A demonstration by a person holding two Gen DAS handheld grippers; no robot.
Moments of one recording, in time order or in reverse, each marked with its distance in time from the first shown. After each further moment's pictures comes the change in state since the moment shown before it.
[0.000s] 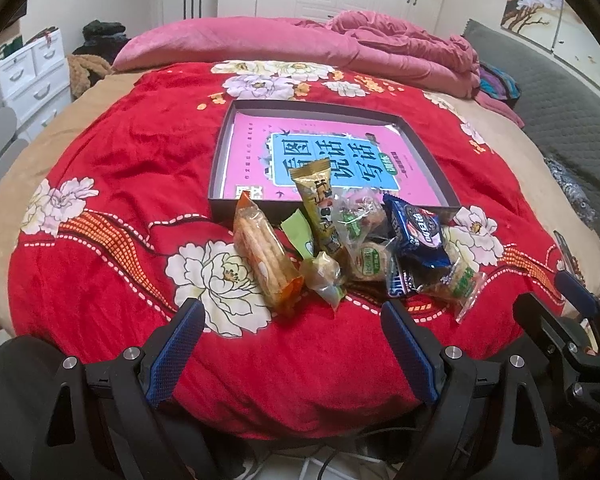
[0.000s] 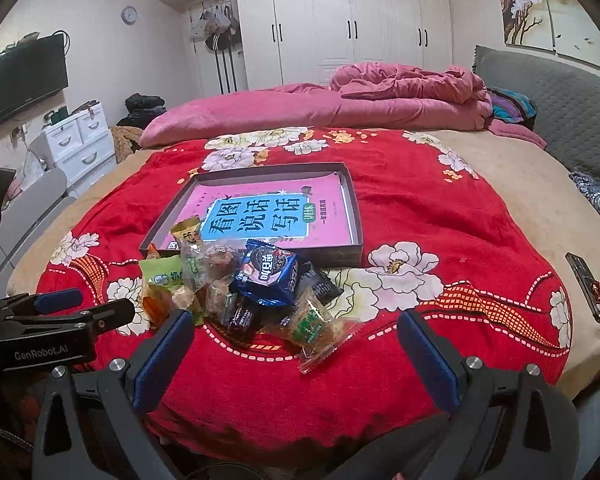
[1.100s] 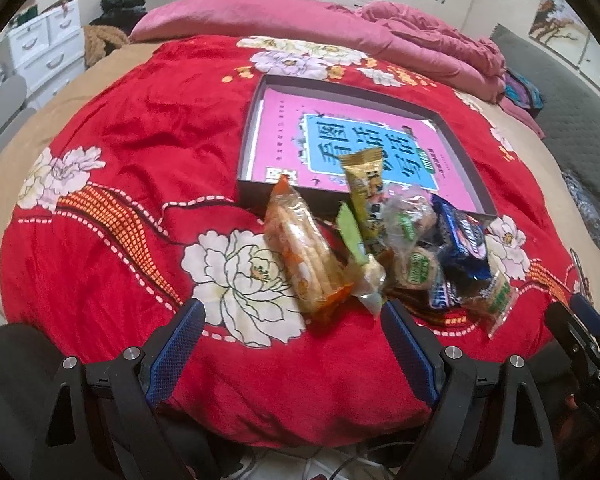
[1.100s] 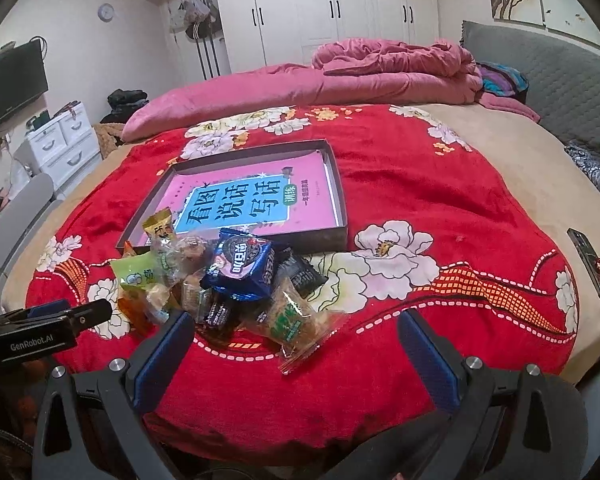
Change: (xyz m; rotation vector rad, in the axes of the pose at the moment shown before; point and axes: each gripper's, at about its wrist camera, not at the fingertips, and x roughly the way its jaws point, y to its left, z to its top) left arm 0.033 0.031 0.007 -0.094 0.042 0.015; right arm 0.029 -0.015 0.002 0.057 0.079 -0.026
